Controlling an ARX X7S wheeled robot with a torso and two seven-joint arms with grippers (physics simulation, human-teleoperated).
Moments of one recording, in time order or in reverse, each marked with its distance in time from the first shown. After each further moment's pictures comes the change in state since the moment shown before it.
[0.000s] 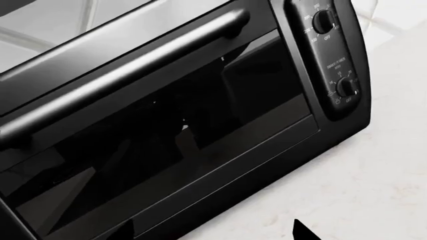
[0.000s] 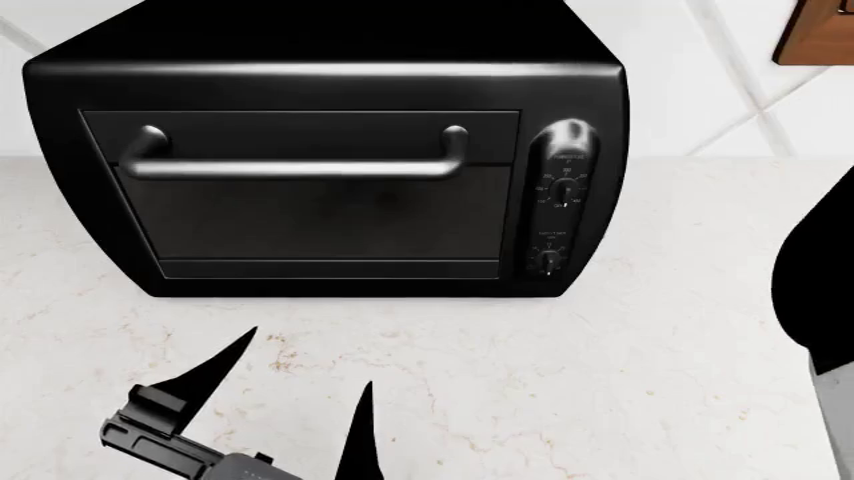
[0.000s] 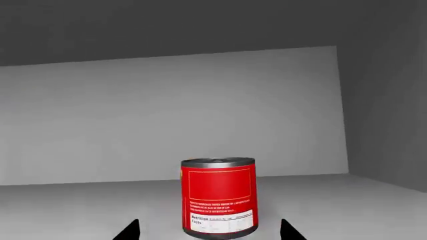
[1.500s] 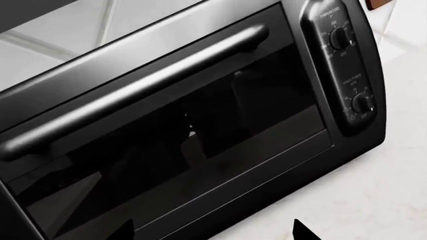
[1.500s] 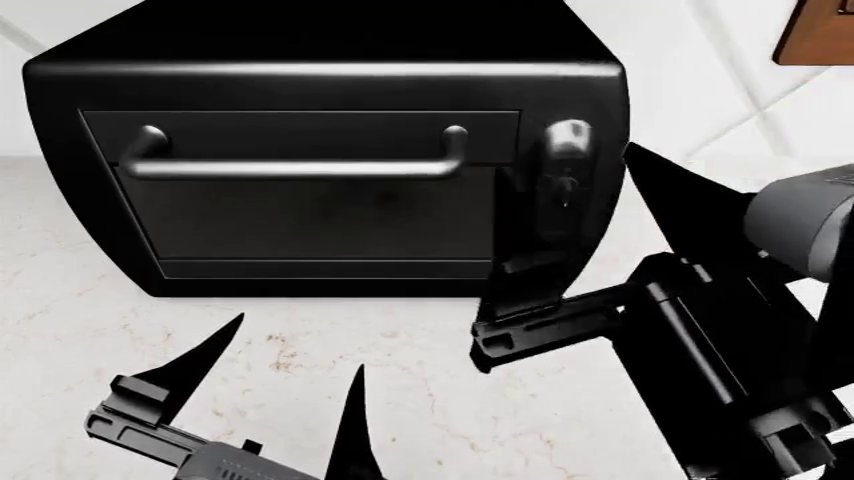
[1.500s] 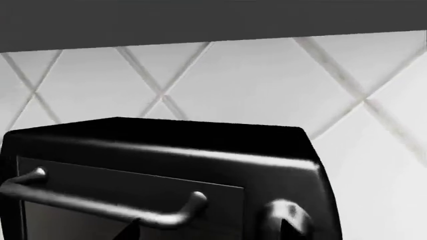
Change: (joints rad) left arm -0.018 -0.033 0.003 -0.008 0.041 0.046 0.018; right arm -0.886 0.226 -0.027 -0.855 1.200 -0.298 0.861
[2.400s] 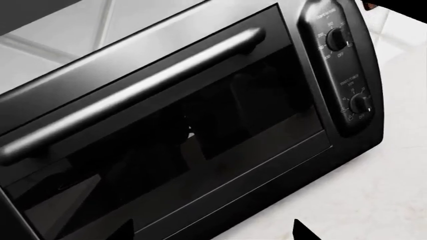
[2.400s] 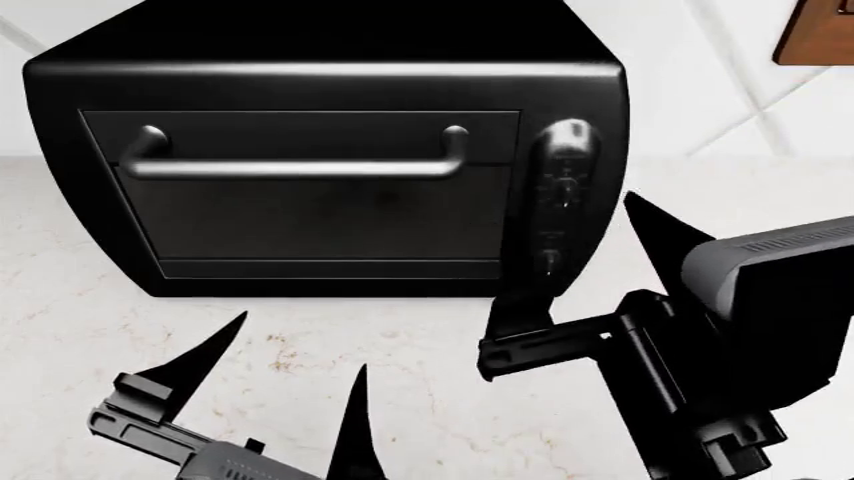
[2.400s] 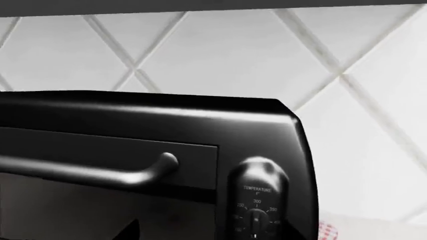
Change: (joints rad) left arm -0.013 0.008 0.004 0.000 -0.008 -0.007 -0.001; right arm -0.256 -0.048 0.101 -0.075 -0.368 0.121 -0.299
